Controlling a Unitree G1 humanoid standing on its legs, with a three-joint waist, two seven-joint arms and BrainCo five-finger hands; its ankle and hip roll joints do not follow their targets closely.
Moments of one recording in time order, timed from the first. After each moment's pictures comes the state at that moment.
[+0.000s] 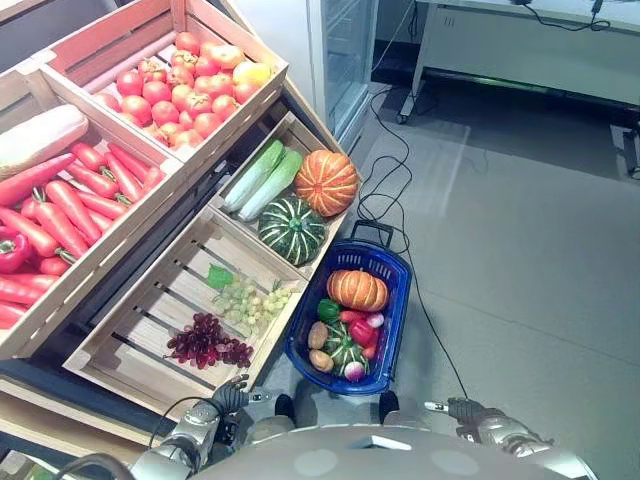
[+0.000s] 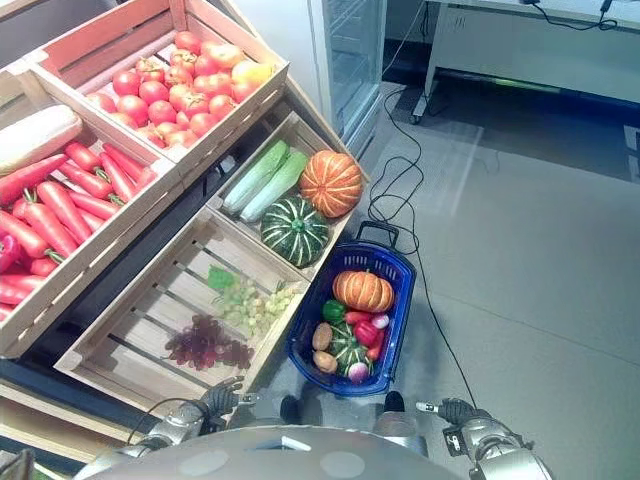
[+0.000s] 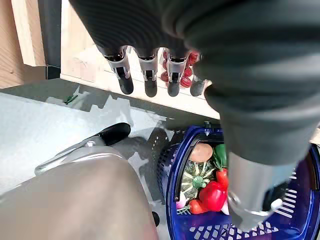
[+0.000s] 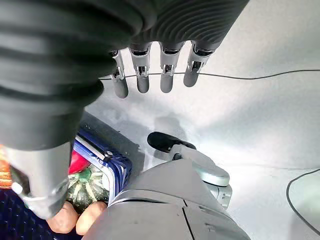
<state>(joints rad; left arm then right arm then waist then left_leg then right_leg) -0.05 0.25 -0.29 1.25 -0.11 -0.11 -0.11 -0.07 -0.32 0.21 1.33 0.06 0.04 0.05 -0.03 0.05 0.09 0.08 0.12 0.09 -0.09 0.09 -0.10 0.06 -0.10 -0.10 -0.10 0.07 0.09</state>
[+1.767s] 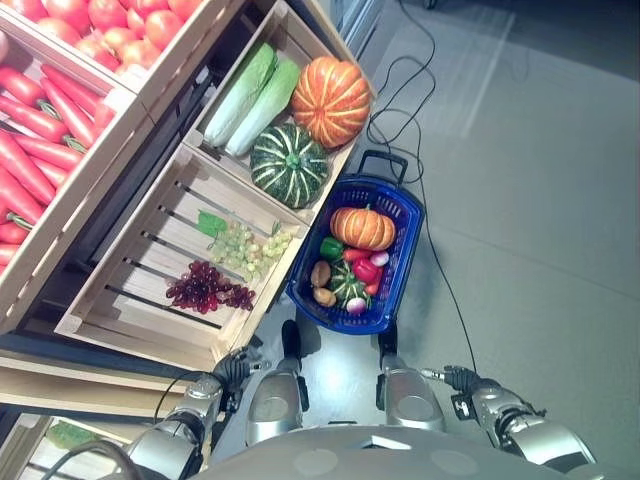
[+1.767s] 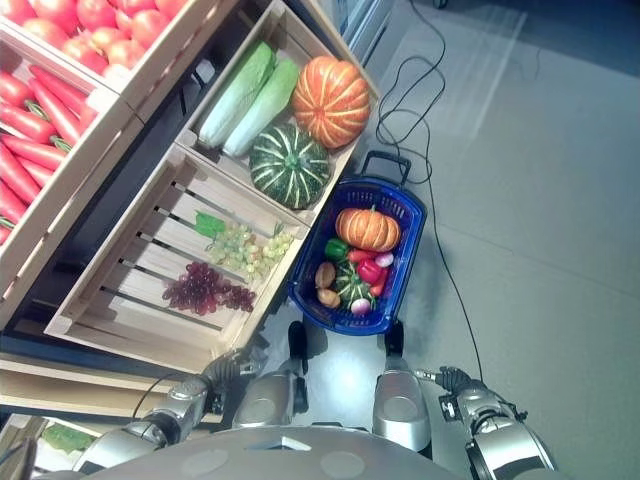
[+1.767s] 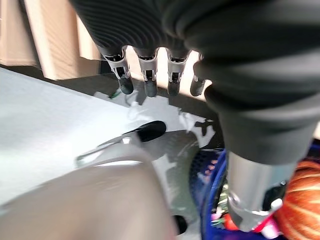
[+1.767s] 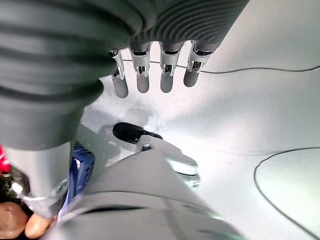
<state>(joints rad) -0.17 0.25 -0.28 1.22 -0.26 -0.14 -0.07 -0.21 -0.34 0.21 1.33 0.14 0.05 0.03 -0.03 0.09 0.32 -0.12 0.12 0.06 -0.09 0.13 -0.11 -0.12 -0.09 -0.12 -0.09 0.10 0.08</state>
